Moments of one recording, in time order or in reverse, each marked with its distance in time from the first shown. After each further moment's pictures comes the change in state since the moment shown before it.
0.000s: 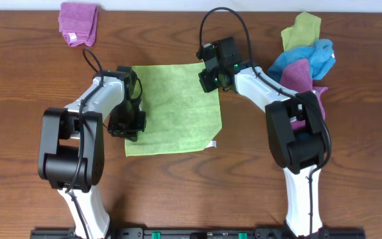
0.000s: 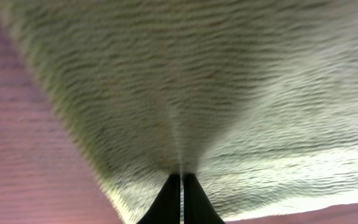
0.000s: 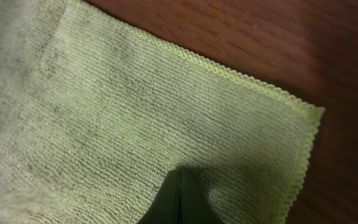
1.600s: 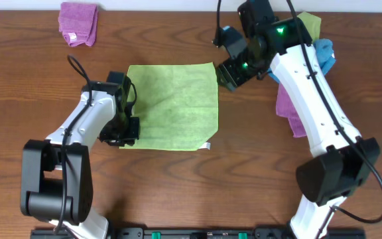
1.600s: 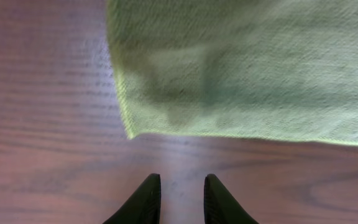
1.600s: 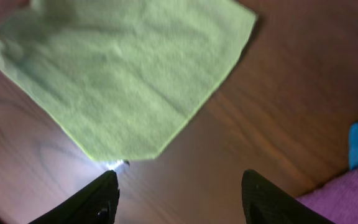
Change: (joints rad) left arm 0.005 -0.244 -0.154 0.031 -0.037 -0.072; right arm -0.034 -0.326 0.373 -0.955 -0.001 -0.184
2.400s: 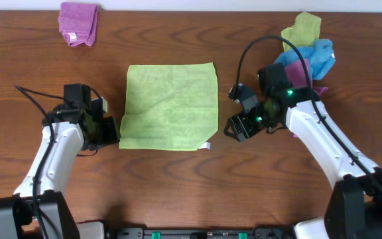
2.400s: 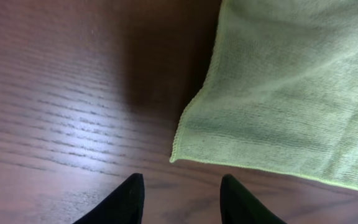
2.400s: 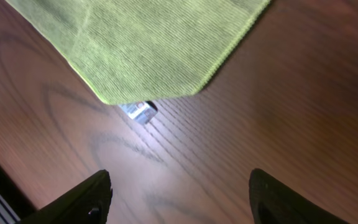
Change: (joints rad) left arm 0.229 -0.289 -0.250 0.283 0.131 -0.002; right arm -0.073 -0.328 -0.858 0.453 -0.218 0.014
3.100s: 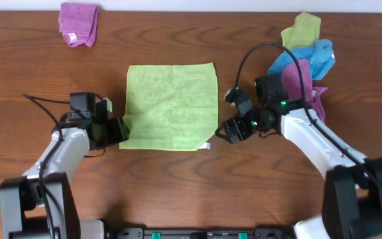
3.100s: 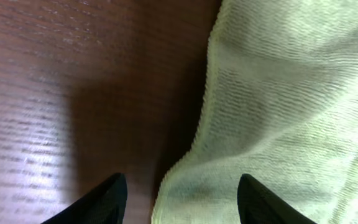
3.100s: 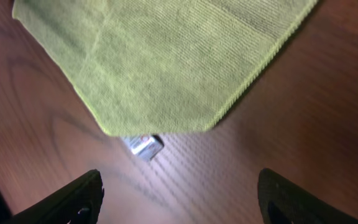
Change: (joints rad) left arm 0.001 0.085 -0.137 0.332 0.080 -0.049; right arm 0.000 0.055 -0.132 0.274 -0.116 0.049
